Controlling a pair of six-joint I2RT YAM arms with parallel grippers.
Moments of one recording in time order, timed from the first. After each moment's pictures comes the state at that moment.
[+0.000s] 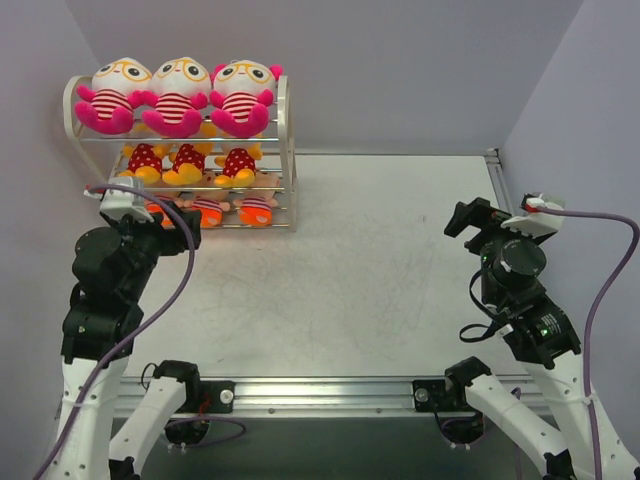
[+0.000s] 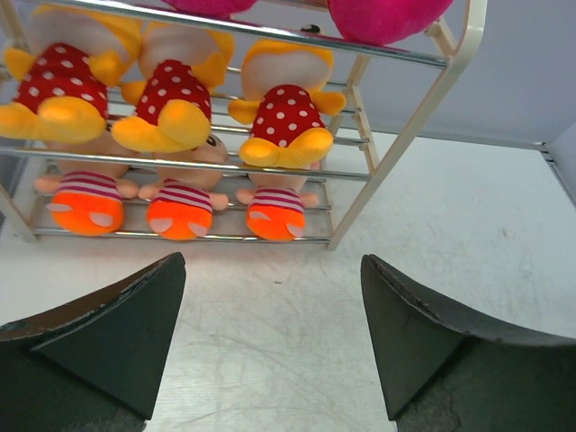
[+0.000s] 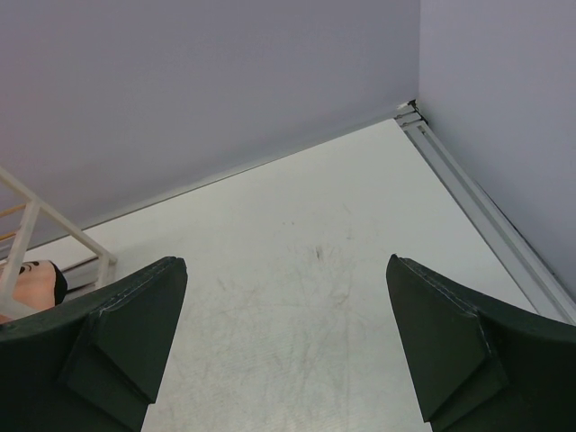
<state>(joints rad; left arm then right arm) -0.15 0.68 1.15 -0.57 -0.04 -0.24 0.43 0.65 0.97 -0.40 0.64 0.31</state>
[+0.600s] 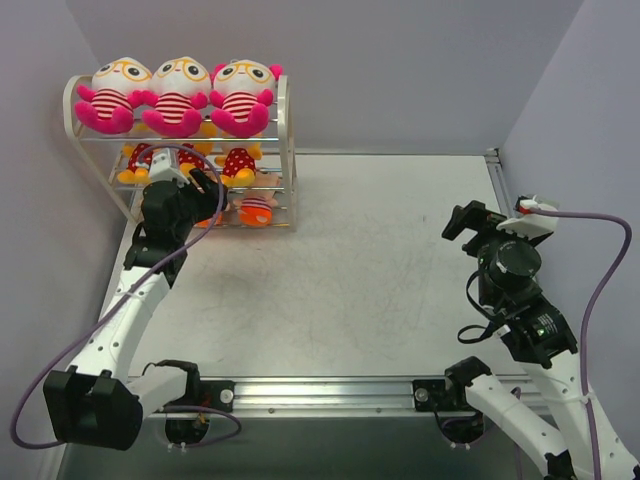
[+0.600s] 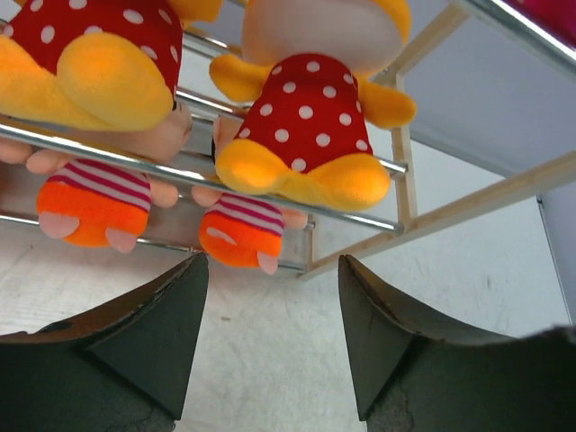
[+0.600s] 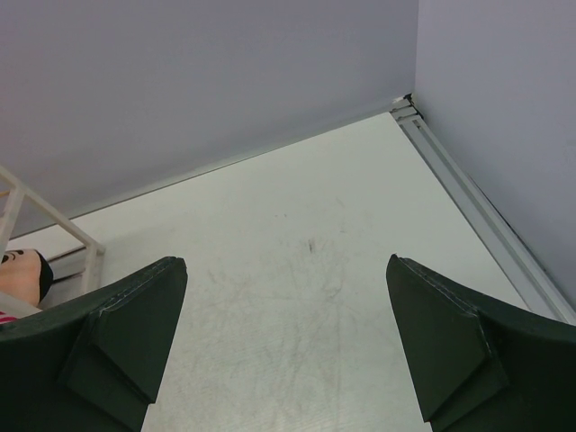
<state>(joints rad) -0.15 1.09 0.95 -0.11 -0.03 -0.53 0.44 0.64 0.94 -0.39 0.65 0.29</state>
